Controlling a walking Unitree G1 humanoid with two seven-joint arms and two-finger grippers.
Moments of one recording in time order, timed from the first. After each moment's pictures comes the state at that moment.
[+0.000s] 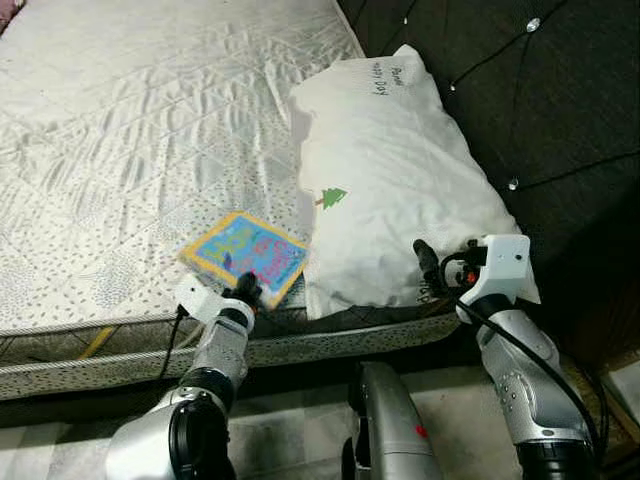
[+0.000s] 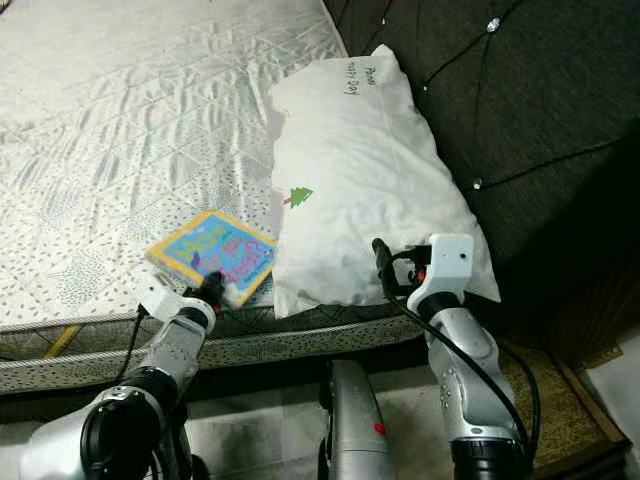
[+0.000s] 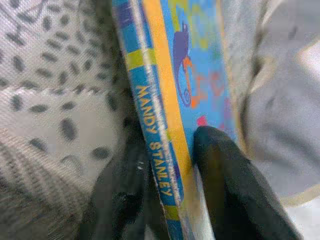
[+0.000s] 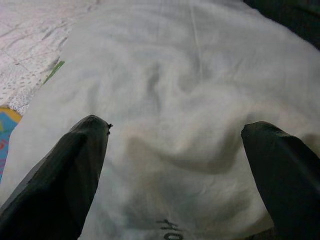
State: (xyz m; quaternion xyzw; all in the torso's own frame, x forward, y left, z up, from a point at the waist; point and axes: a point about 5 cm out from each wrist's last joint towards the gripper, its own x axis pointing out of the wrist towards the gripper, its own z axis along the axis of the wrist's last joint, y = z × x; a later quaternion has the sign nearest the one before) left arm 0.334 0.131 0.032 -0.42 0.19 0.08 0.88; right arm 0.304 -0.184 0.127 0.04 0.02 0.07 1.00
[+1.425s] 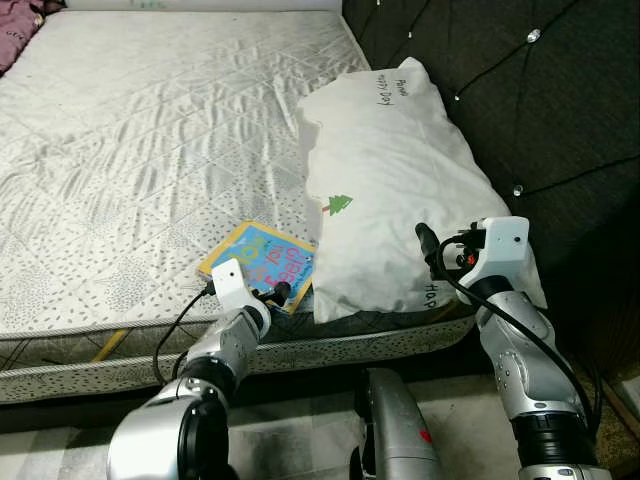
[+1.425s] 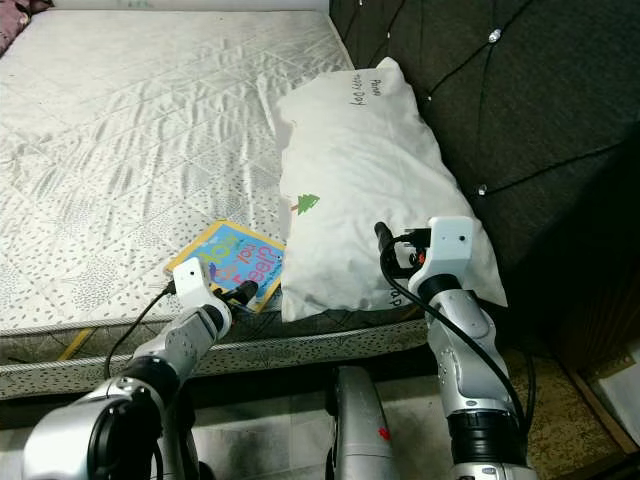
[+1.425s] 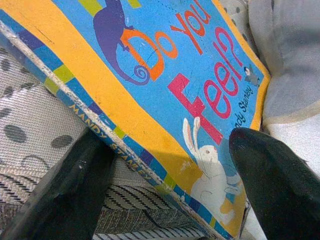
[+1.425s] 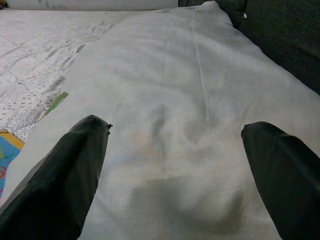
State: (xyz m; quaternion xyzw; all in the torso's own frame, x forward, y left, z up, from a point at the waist) left arm 0.339 0.115 0.038 -0.26 0.28 -0.01 0.92; right arm 0.323 -0.186 0.135 0.02 0.00 0.06 1.00
